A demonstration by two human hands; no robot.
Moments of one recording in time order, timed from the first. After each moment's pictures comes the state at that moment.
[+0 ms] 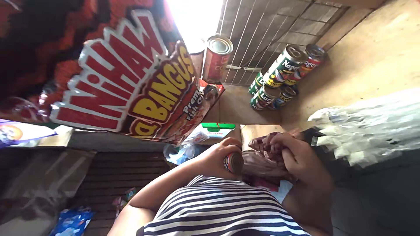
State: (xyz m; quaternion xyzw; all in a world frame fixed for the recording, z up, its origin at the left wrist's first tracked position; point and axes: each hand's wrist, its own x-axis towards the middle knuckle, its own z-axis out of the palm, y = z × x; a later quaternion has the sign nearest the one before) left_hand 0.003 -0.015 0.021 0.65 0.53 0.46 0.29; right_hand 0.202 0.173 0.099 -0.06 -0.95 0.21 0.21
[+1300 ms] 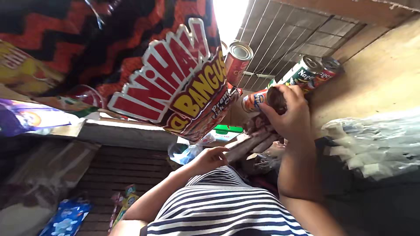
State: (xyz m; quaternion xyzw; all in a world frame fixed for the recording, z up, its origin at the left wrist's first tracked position) left_hand -0.013 -0.055 -0.035 0.49 0.58 0.53 0.38; right_hand 0.086 0.175 0.141 -0.13 -0.93 0.16 0.30
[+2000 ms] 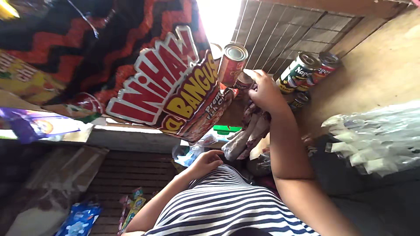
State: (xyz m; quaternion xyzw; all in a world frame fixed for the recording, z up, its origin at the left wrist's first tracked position) left_hand -0.014 -0.070 -0.066 0.41 0.62 0.53 0.41; right_hand 0.002 0.198 0.145 -0.16 -0.96 0.20 0.13
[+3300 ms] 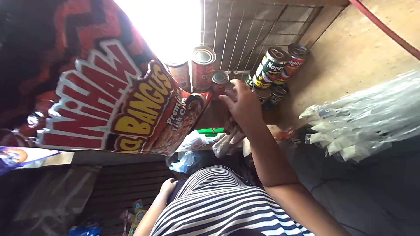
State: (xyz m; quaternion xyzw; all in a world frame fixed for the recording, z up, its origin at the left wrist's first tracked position) left_hand -0.054 -0.186 -0.303 0.08 0.88 0.16 0.45; right_hand 0.037 0.157 0.127 -0.25 -0.92 0.19 0.23
